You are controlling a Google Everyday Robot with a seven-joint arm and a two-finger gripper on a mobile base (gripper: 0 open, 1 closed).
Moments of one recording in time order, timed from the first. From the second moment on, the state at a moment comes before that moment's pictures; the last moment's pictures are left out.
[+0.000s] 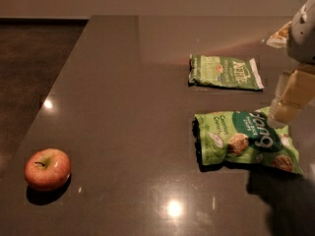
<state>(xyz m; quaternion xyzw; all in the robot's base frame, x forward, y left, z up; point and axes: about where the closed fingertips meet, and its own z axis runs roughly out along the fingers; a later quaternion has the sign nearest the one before) 0.438 -0.217 0.976 -0.60 0.78 -0.03 0.16</state>
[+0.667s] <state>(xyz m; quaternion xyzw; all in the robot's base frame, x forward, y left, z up) 0.471 -0.215 0.974 -0.60 0.78 -0.04 0.18</state>
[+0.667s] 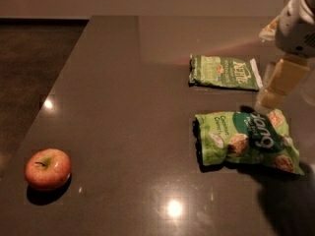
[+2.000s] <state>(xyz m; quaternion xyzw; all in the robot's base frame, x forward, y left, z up) 0.626 -0.231 0.932 -0.55 0.81 -0.02 0.19</state>
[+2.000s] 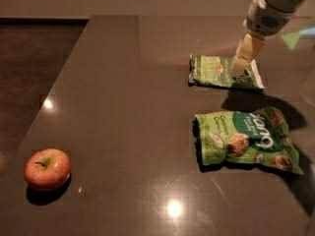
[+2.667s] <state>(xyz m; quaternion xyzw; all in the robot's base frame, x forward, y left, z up) 0.652 -0.222 0.881 -0.55 0.82 0.02 0.15</state>
